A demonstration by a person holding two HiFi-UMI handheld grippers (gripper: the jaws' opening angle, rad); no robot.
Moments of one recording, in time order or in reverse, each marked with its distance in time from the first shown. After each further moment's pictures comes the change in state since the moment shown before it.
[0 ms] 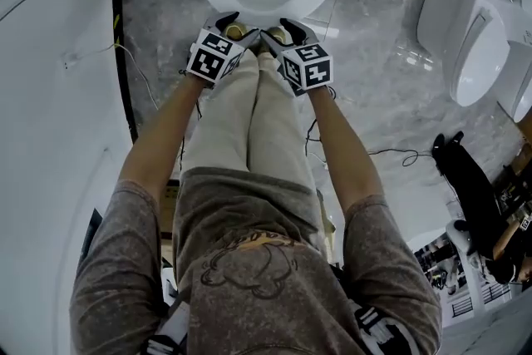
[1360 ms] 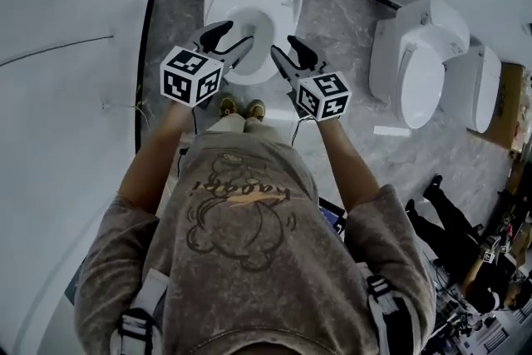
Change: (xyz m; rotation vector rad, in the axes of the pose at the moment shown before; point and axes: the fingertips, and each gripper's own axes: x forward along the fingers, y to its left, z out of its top) left arm -0.317 -0.123 0.328 0.114 -0.489 -0.009; right arm -0.304 0.115 0.294 -0.222 -0.504 -0.055
